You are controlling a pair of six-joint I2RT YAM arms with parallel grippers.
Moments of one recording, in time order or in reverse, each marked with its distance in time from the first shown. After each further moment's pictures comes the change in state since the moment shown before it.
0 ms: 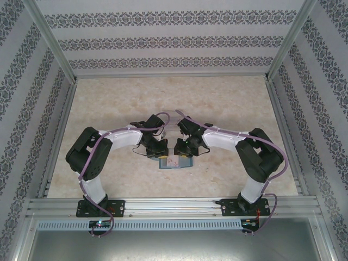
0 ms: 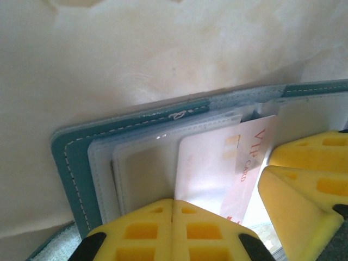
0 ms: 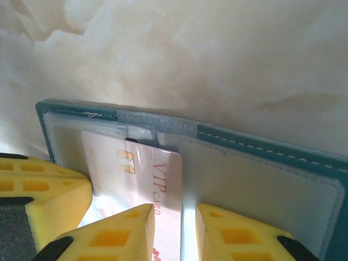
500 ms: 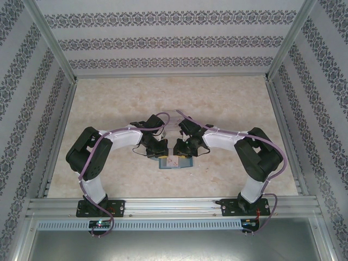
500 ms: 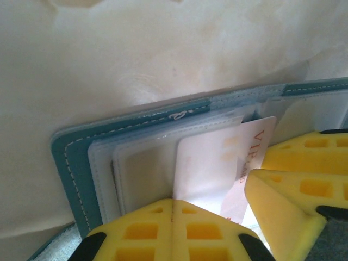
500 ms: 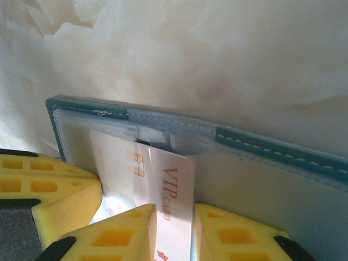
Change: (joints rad) left arm 0.000 0.002 0.000 0.000 0.000 0.004; right arm -0.006 0.017 -0.025 0.063 -0.064 0.008
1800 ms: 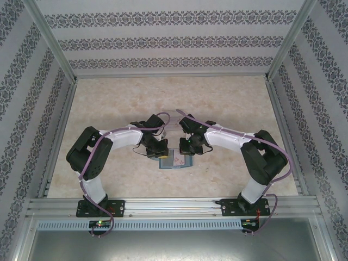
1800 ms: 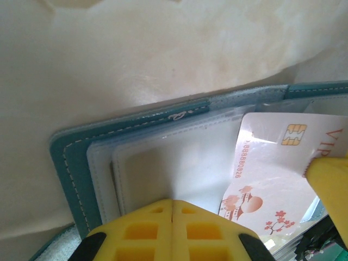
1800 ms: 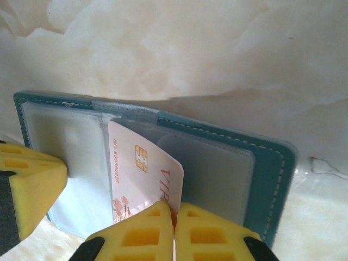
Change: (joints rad) left arm 0.000 0.006 0.007 -0.009 0.000 0.007; right arm -0.005 -0.061 0.061 -0.206 0.164 -0.105
